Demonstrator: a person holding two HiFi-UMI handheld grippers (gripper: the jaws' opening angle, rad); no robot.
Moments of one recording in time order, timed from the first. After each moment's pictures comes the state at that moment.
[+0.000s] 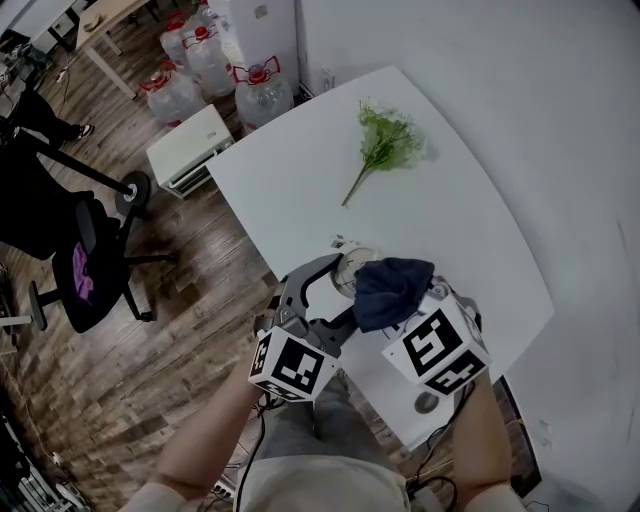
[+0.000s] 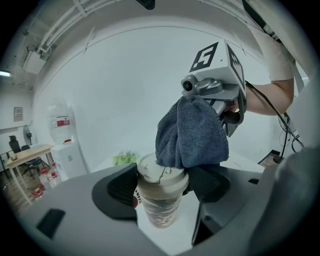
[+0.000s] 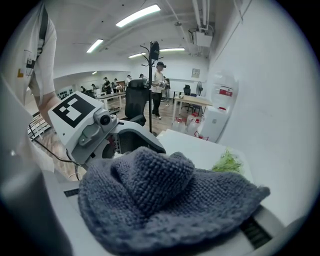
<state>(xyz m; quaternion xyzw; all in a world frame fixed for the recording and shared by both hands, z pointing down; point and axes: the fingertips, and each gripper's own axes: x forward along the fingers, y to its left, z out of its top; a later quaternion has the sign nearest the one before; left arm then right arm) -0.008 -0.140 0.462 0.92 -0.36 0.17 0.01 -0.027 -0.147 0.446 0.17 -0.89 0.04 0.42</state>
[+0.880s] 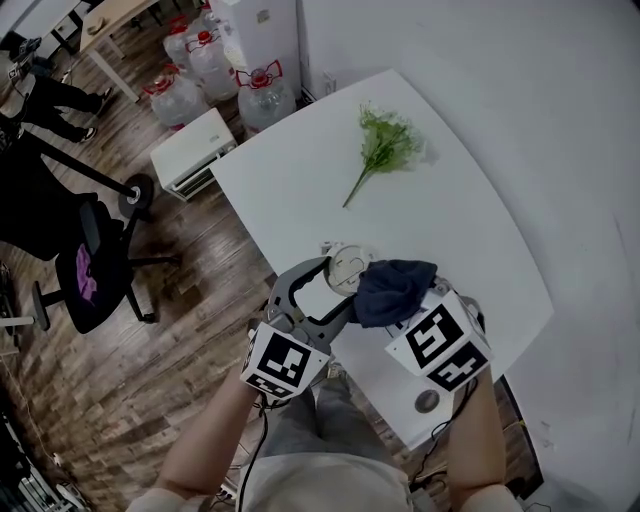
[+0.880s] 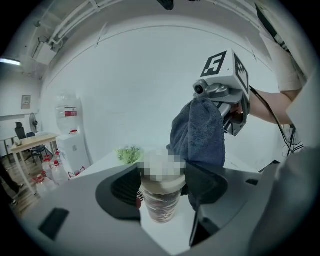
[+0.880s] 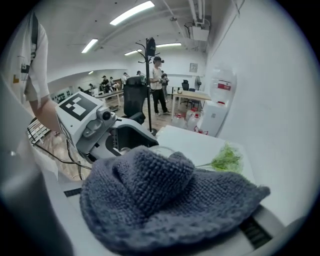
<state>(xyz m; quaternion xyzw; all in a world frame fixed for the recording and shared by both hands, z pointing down) -0.029 -0.137 0.466 0.91 -0.38 0.16 0.07 -0.019 -0.139 0.445 0.17 -0.89 0.08 0.43</state>
